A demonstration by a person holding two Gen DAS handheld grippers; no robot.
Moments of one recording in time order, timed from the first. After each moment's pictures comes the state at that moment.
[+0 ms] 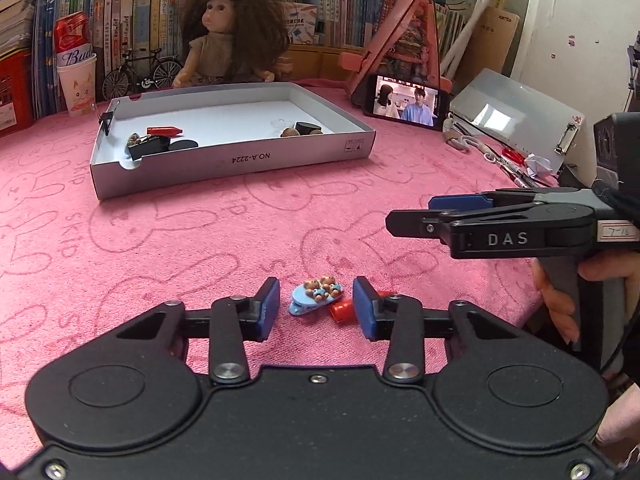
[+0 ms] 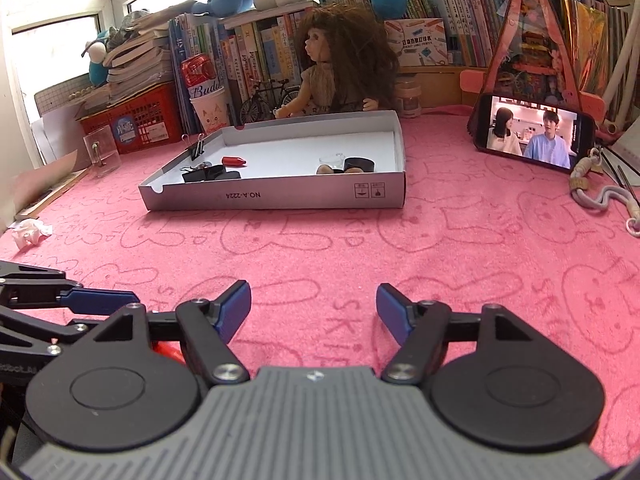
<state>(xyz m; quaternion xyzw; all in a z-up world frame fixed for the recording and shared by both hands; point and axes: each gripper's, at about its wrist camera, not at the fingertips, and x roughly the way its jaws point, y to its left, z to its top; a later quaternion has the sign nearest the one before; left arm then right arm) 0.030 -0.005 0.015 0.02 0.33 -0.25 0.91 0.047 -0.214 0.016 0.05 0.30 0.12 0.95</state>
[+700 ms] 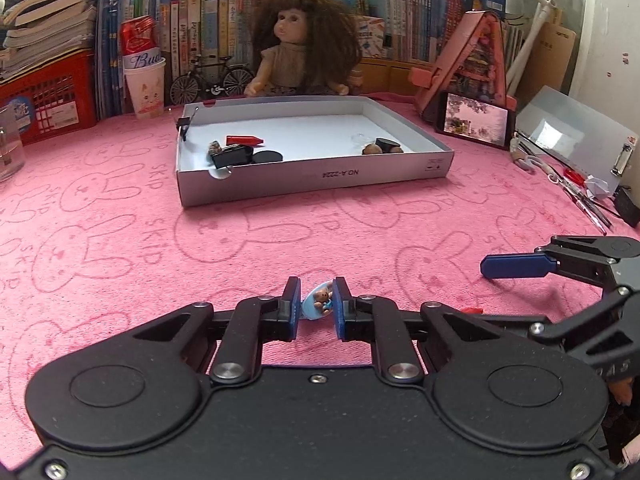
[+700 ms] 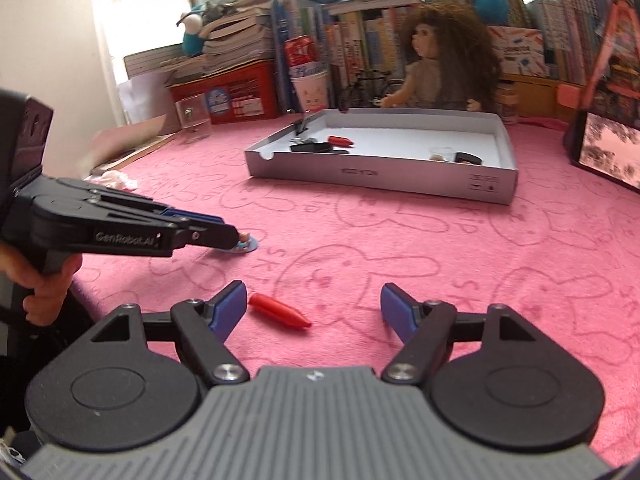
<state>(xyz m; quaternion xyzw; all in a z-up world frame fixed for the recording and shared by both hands) 0.049 0.029 0.021 0.02 0.32 -0.17 0.93 0.022 -0.171 0.013 0.01 0.29 0.25 0.92</state>
